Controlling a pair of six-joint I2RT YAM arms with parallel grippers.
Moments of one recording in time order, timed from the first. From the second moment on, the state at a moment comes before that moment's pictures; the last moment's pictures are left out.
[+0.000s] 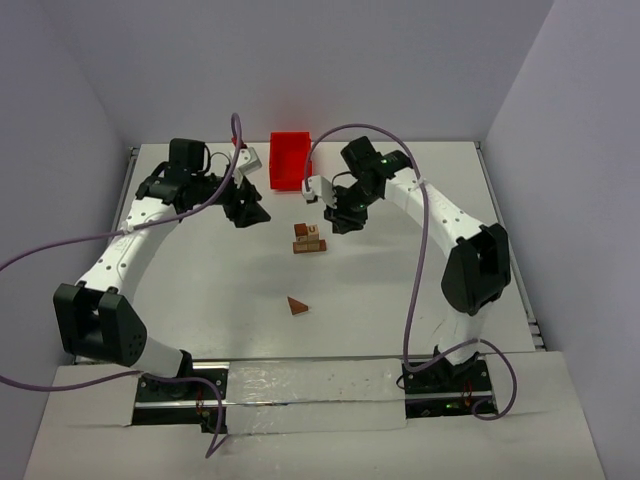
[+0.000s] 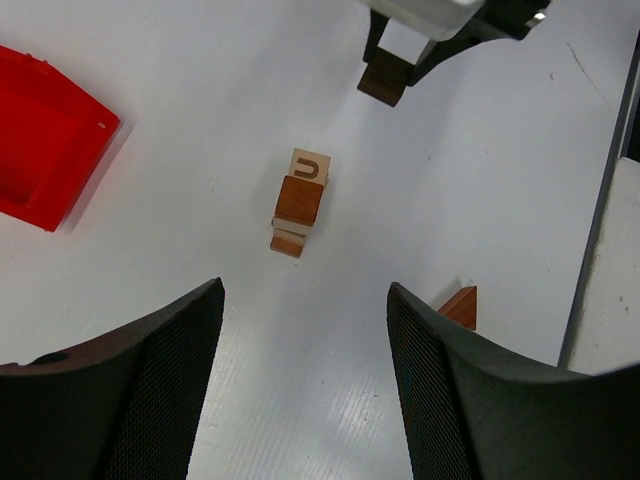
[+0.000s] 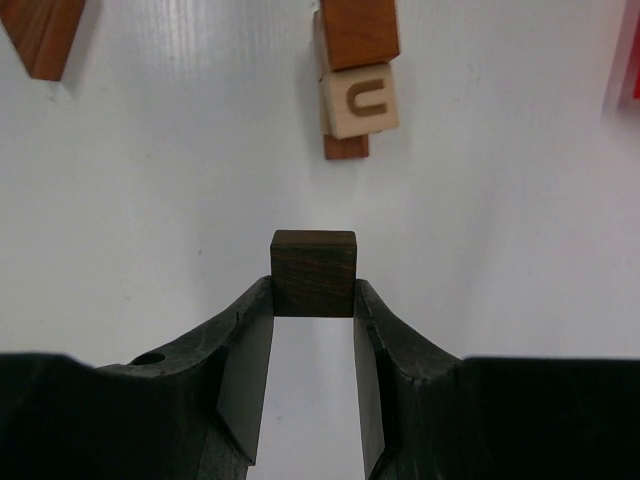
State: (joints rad) left arm -0.25 1.47 1.35 -0.63 0.85 0.51; right arm 0.50 1.81 1.67 -1.05 -0.44 -0.99
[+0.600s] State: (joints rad) left arm -0.19 1.51 1.37 -0.64 0.93 0.49; right arm 0.55 1.97 1.83 -1.07 -0.45 -1.03
